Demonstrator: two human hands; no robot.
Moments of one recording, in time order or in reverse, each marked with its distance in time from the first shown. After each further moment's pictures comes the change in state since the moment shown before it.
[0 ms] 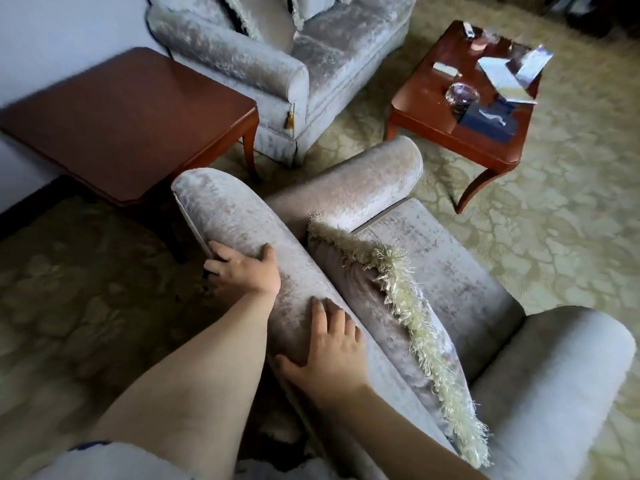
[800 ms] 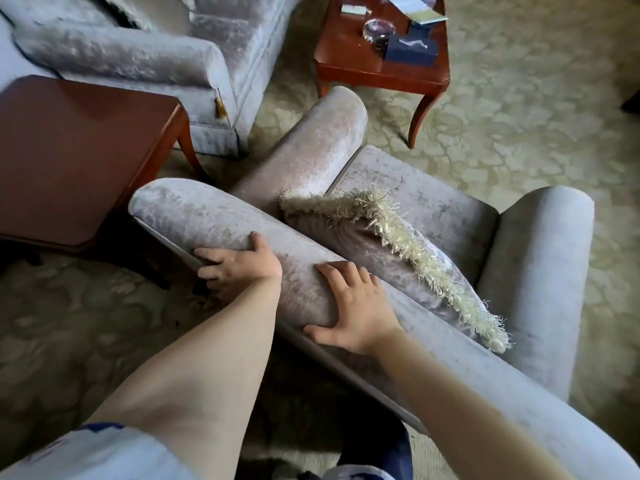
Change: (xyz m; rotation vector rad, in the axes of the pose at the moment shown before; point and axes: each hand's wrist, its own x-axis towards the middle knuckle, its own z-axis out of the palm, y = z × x) left_hand -0.002 -0.019 -0.007 -0.072 -0.034 0.049; right_hand -0.014 -0.004 0.014 0.089 0.153 0.029
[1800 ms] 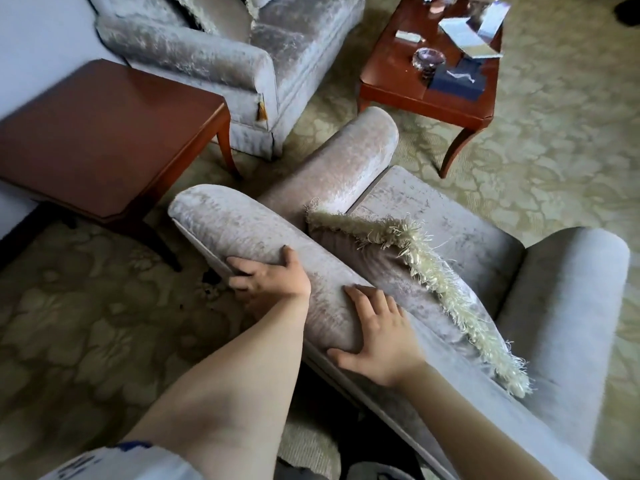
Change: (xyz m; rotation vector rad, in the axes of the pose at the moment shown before) left_hand -0.063 0.010 0.022 -0.013 0.066 -0.069; right_hand -0.018 0.061 -0.030 -0.022 -0.115 -0.061
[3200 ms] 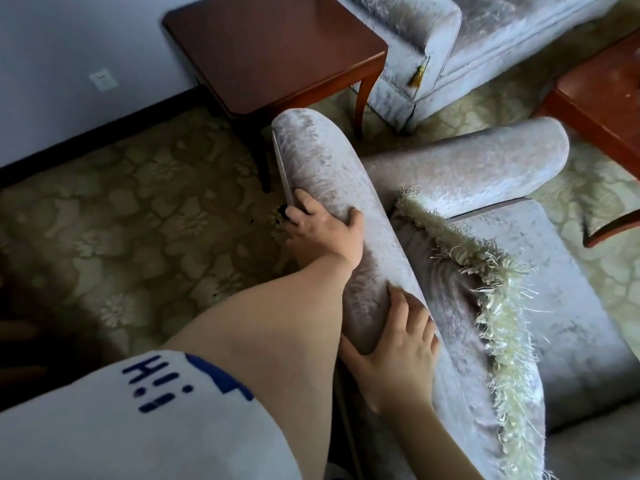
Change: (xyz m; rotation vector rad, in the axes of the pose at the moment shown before) left_hand 0.006 0.005 0.011 0.162 0.101 -0.031; right_hand 0.012 0.007 0.011 0.072 0.007 -0.051
